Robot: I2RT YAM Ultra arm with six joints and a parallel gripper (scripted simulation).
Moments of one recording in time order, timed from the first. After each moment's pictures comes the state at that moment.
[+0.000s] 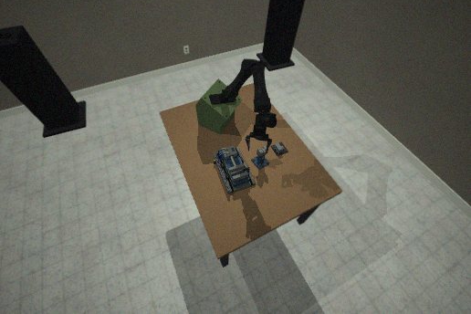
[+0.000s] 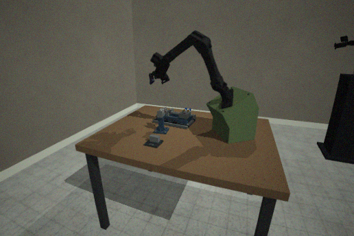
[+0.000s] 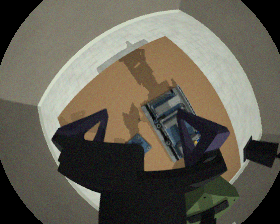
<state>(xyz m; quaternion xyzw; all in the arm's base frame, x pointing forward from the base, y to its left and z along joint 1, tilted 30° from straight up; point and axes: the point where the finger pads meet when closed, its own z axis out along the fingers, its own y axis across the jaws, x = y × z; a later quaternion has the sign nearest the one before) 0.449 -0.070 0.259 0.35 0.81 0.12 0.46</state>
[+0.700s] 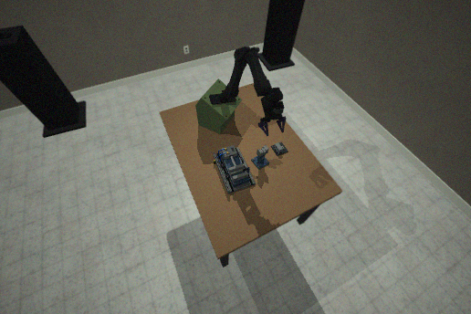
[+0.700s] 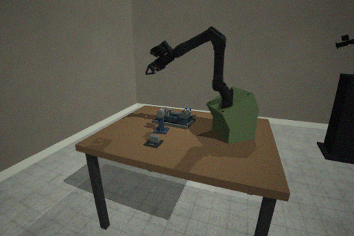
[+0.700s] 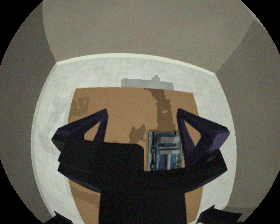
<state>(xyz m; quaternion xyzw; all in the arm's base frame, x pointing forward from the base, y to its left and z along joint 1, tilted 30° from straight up) 0.398 -0.005 0.370 0.07 0.76 0.05 0.65</state>
